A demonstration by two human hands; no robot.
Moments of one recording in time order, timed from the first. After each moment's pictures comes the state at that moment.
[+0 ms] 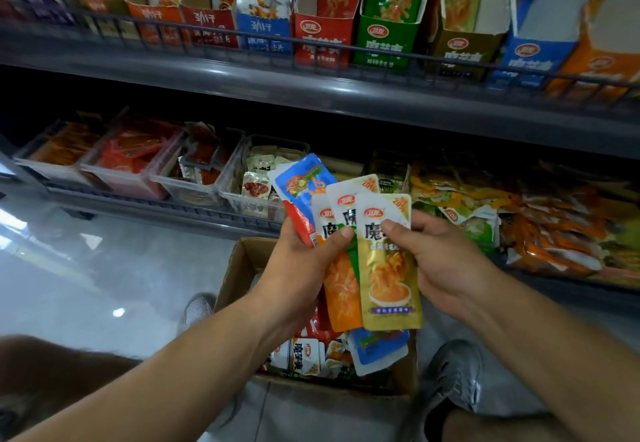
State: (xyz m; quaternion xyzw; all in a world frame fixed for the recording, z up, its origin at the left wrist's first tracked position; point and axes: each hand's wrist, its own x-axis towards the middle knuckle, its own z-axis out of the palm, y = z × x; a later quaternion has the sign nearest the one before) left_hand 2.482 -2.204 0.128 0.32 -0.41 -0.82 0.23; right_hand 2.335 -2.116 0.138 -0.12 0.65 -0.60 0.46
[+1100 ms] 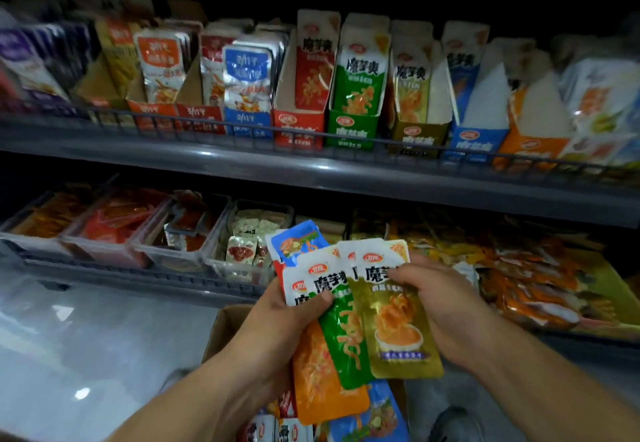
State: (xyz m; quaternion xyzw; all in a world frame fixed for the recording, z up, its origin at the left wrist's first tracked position) left_hand 2.482 -2.214 0.155 0.34 -0.38 -0.84 0.17; right_hand 2.310 -2.111 0.173 -0.10 0.63 -0.61 0.48
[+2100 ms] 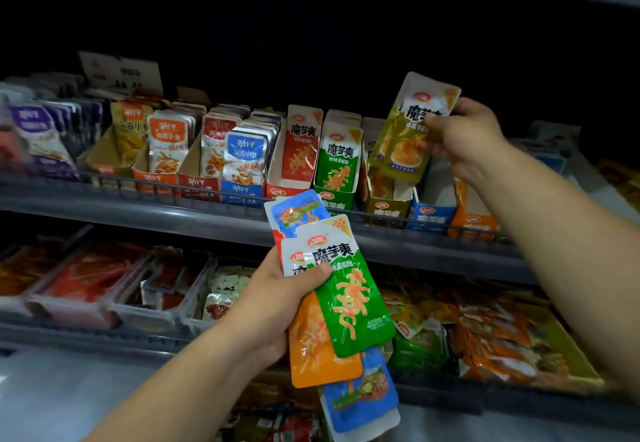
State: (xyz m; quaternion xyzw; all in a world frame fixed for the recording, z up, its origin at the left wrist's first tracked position) left_hand 2.447 -2.242 0.249 0.25 -0.44 -0.83 0.24; right_hand 2.169 -2.205 0.369 -0.29 0.69 -0.67 0.04
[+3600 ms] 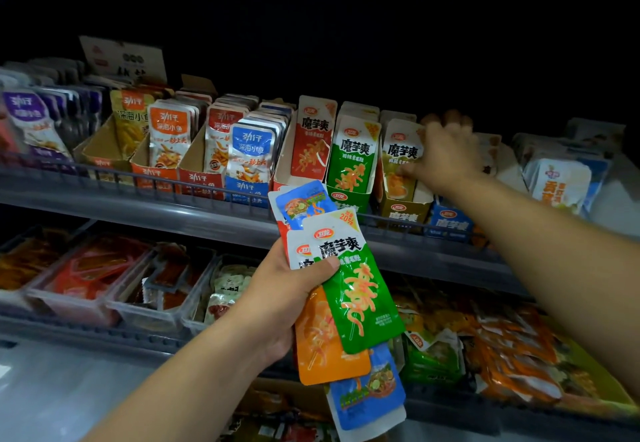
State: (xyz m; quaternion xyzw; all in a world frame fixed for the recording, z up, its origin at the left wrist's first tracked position) left_hand 2.427 -2.267 0.243 0.24 -0.44 -0.83 0.24; right_hand 2.132 -2.249 0.316 -0.41 0.86 -0.10 -0.28
